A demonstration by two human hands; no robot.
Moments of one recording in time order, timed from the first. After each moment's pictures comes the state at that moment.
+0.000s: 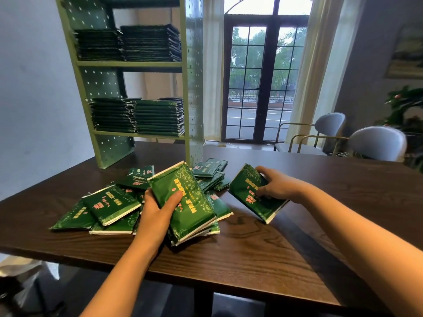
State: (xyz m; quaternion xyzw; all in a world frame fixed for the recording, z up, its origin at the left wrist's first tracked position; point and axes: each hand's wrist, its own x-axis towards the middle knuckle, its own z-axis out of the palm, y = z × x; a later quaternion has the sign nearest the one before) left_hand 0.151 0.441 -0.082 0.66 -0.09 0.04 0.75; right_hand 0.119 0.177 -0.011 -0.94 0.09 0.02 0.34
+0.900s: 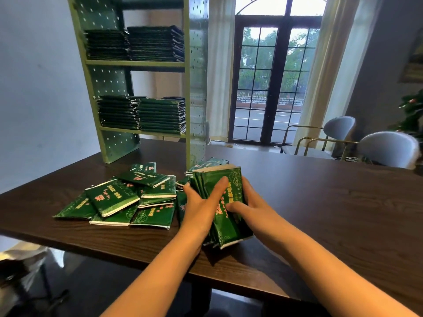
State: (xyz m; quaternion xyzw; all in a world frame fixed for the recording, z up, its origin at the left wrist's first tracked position) left_hand 0.103 0.364 -0.051 0.65 -0.06 -0.05 0.76; right_hand 0.060 0.250 -0.036 -0.76 -0.08 -0.06 0.64
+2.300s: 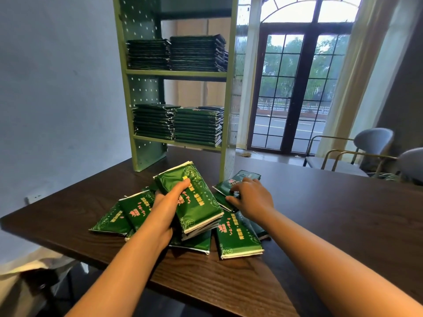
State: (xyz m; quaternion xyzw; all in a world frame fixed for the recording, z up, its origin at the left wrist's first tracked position) left_hand 0.185 0.480 -0.043 0.56 0.04 -0.07 0.82; right_hand 0.209 0.278 -0.050 -0.98 0.00 -0.16 0.07
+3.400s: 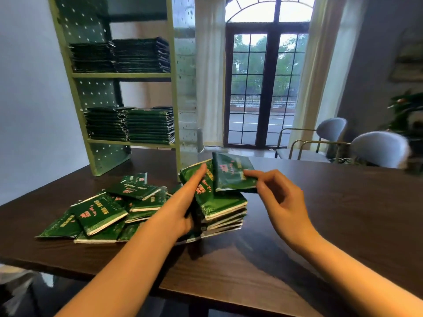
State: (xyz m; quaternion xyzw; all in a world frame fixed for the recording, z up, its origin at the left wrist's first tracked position) left_hand 0.130 0.368 -0.012 0.53 -0.03 -0.27 0.80; right_hand 0.058 0.197 -0.035 -0.75 -0.18 -0.37 0.52
